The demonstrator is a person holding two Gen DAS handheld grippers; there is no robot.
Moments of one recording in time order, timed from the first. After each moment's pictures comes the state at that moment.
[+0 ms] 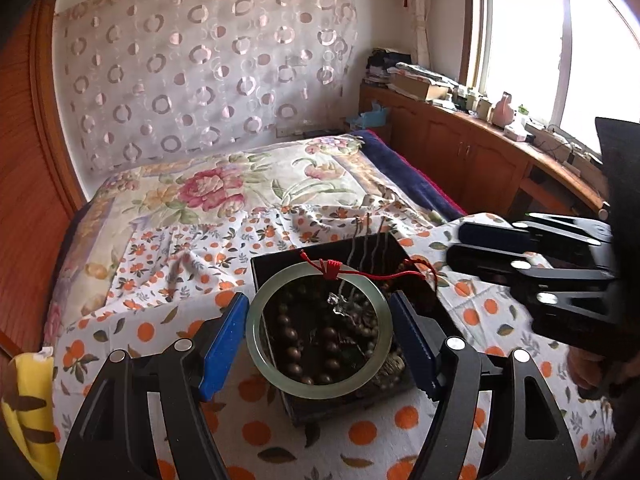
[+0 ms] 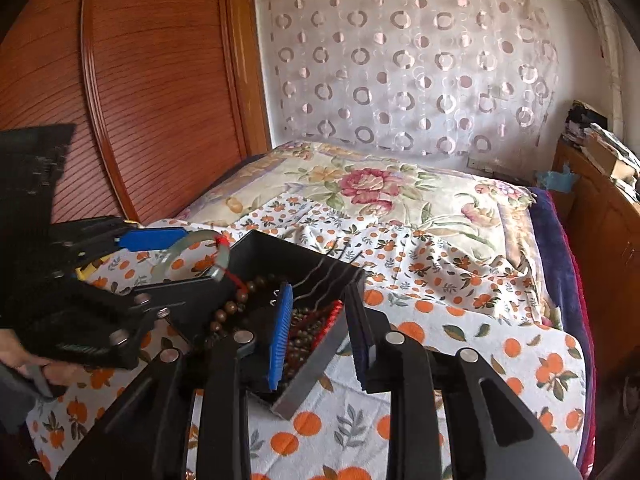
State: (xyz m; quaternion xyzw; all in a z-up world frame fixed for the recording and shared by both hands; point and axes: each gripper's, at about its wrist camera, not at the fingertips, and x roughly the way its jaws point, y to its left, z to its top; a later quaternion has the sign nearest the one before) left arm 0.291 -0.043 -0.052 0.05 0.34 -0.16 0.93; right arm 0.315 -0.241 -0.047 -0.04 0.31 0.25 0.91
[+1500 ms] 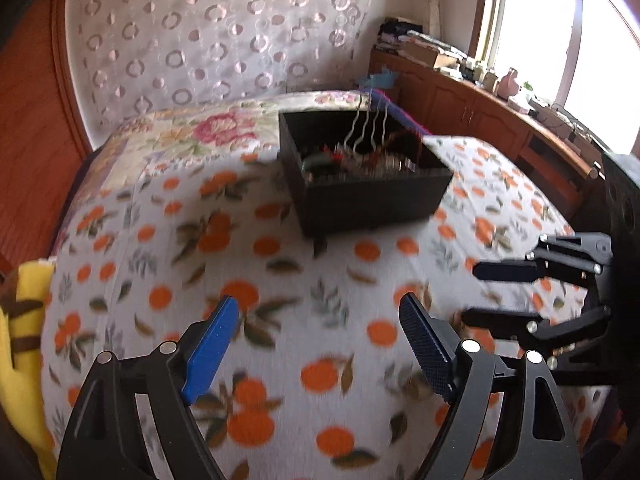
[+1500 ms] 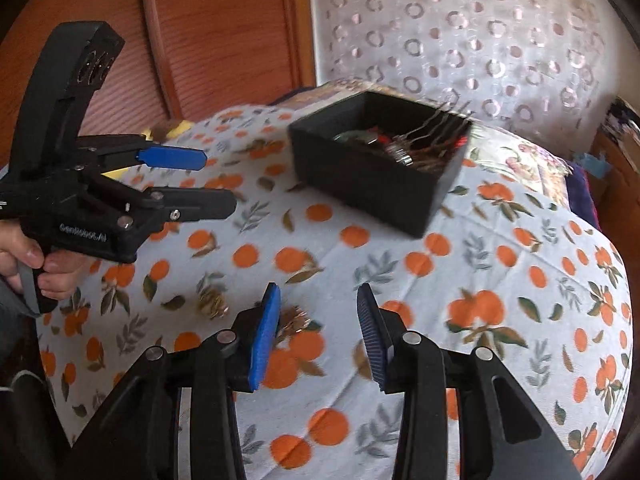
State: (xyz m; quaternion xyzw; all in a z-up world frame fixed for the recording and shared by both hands) left arm 0.181 0.002 -0.105 0.03 0.41 -0.14 0.90; right arm 0.198 -0.197 -0.118 -0.12 0.40 0.32 0.85
